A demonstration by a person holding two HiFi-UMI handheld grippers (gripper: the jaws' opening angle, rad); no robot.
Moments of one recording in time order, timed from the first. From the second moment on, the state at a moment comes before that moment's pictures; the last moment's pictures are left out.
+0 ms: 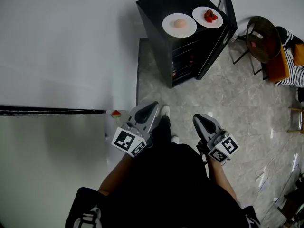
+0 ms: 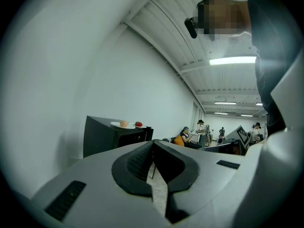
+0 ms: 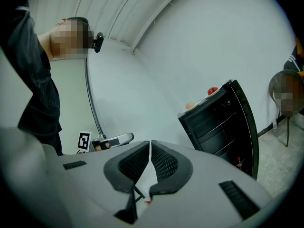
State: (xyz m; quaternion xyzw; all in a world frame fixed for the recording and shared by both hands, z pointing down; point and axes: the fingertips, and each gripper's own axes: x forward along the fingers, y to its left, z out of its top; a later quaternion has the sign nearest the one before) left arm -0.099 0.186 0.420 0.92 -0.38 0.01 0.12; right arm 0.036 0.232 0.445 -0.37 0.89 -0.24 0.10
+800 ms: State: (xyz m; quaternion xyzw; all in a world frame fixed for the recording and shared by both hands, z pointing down) left arm -0.129 0.015 0.425 0.92 -0.35 -0.01 0.16; right arm -0.007 0.057 0.438 -0.38 0.88 -0.27 0.09
